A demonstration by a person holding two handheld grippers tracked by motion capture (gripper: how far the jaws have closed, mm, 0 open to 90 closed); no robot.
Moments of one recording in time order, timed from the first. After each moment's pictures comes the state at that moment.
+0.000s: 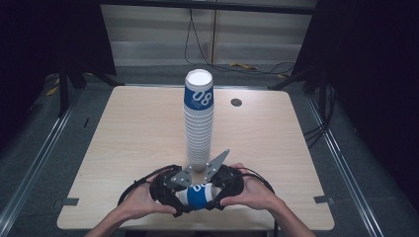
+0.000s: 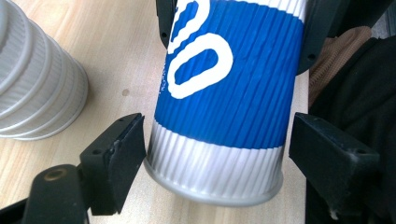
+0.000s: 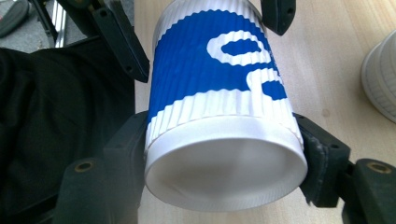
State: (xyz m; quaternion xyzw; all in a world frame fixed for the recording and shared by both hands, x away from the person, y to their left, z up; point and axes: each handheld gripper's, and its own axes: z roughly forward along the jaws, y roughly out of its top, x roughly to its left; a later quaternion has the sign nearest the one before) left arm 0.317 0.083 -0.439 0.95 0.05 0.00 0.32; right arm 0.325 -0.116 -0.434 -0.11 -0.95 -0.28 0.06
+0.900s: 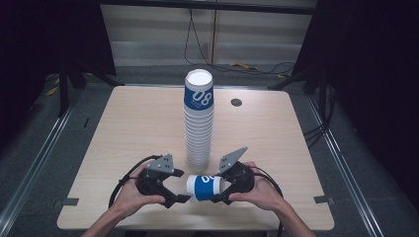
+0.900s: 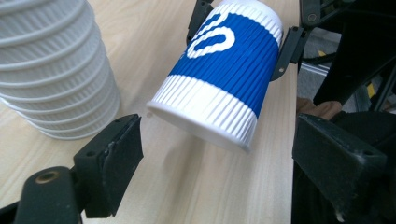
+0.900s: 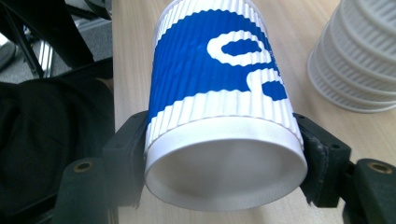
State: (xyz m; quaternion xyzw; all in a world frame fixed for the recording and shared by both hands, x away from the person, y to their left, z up) left arm 0.330 0.121 -0.430 0.89 0.13 -0.03 0.44; right arm 0.328 -0.147 -0.433 -0.16 -0.92 -0.34 0.03
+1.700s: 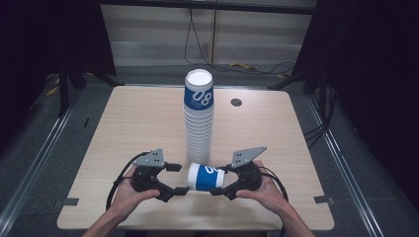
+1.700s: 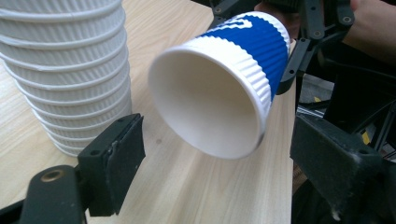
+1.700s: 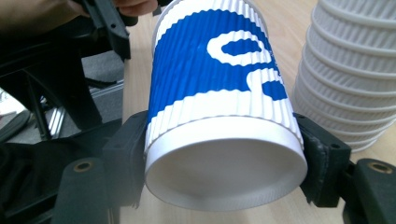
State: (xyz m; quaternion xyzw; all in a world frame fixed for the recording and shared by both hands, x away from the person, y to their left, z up) left arm 0.332 0.133 -0.431 0.84 0.17 -0.03 0.51; right arm 0.326 -0.167 -0.433 -0.19 -0.86 -0.48 0.01
